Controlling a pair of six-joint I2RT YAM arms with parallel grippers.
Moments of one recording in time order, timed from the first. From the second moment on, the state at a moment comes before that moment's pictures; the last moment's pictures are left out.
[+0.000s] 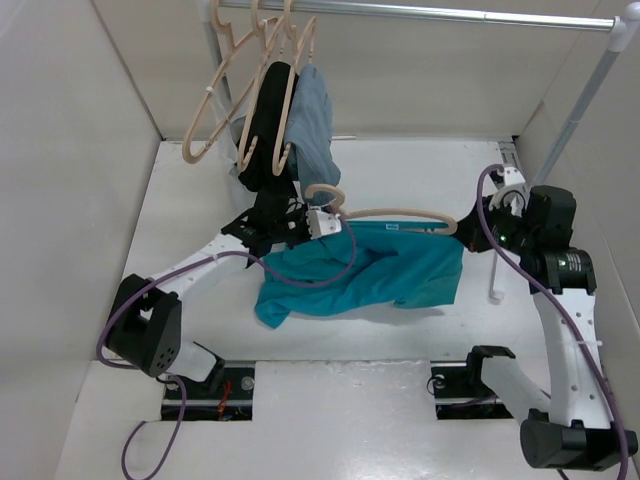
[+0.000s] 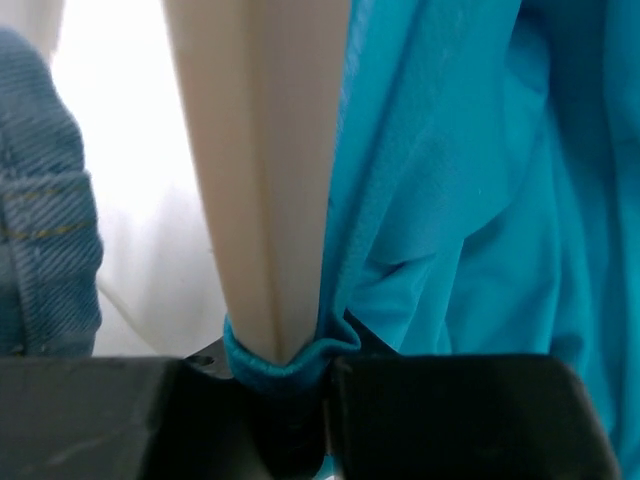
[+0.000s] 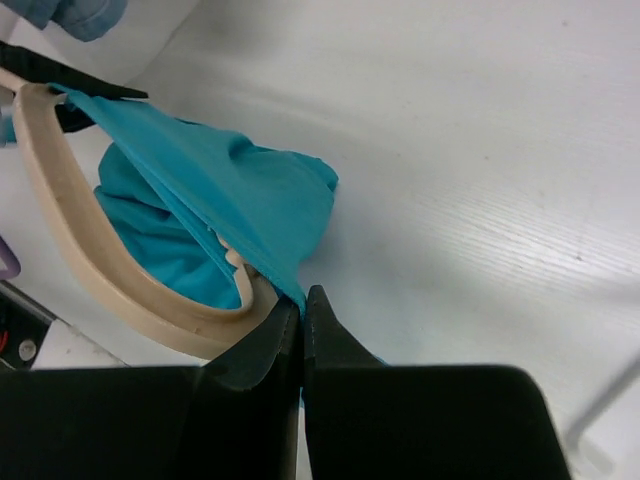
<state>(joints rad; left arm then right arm) -0.52 1.43 0.96 -0.19 0.37 0.82 -0.07 0.87 1.07 -0.75 -0.58 0.01</state>
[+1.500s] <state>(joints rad) -0.65 1.47 1.17 -0.65 0.29 0.98 0.60 1.08 1.23 -0.68 -0.33 -0.42</state>
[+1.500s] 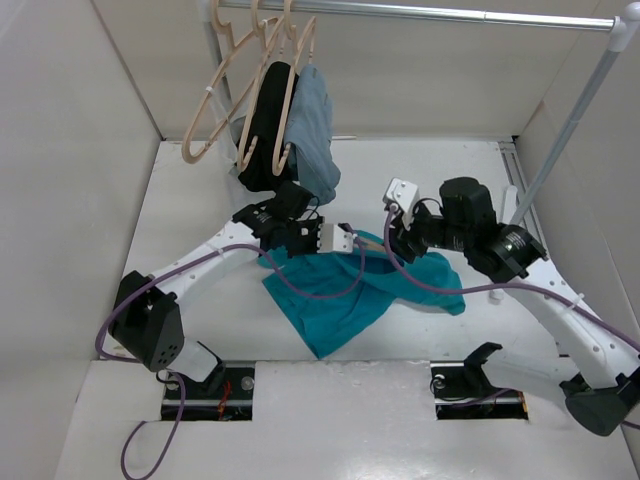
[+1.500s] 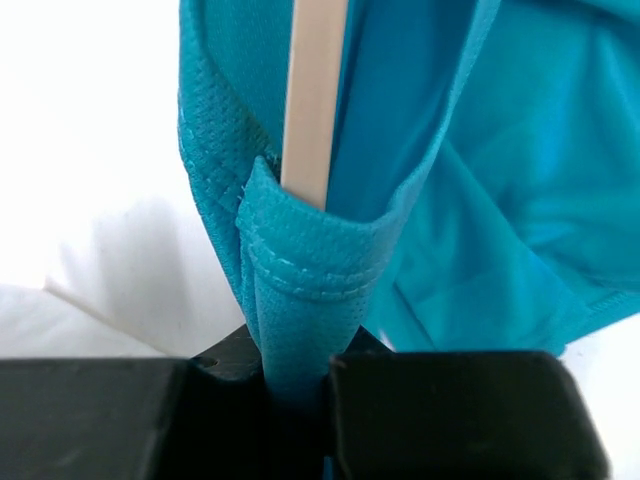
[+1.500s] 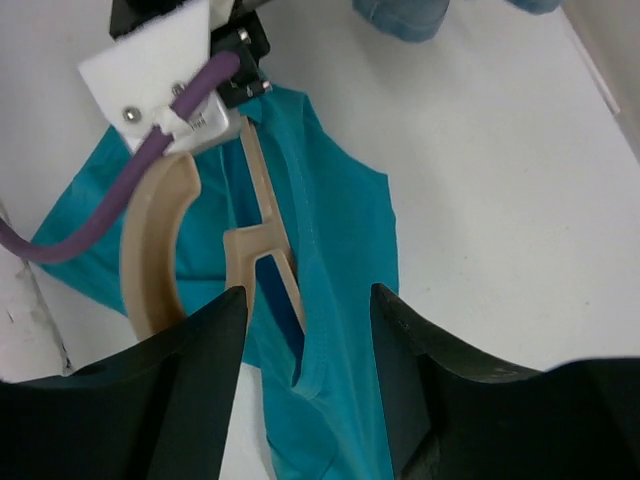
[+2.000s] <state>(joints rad) -0.64 1.46 1.17 -0.68 0.38 0.94 0.40 0.83 1.10 -0.65 -0.41 -0.45</state>
